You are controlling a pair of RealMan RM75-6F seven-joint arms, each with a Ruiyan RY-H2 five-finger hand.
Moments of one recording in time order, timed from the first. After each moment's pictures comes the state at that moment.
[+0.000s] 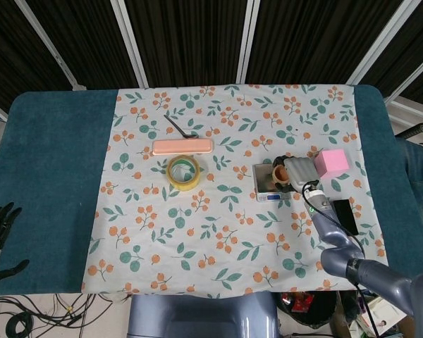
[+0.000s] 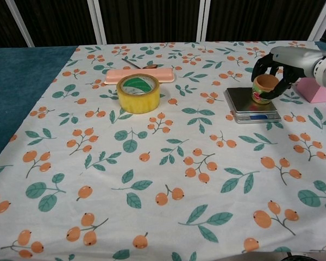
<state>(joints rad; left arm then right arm) -0.03 -1.03 0.03 -1.64 1.61 1.53 0.03 0.78 -1.56 0.25 -1.08 -1.07 0.77 -0.08</state>
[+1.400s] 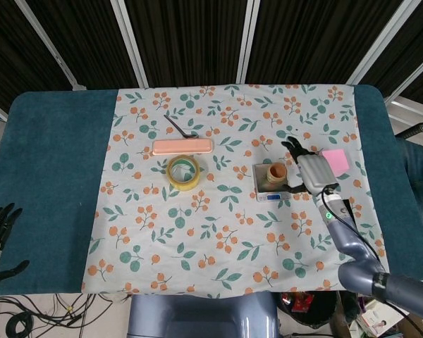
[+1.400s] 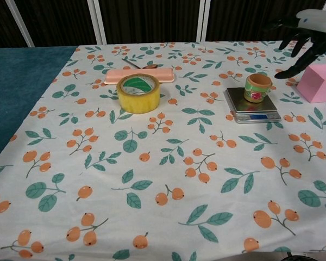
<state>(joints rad) -0.03 -1.04 0.04 -1.64 1.62 1.54 0.05 0.68 -1.32 0.27 -1.48 -1.06 0.95 -0.10</state>
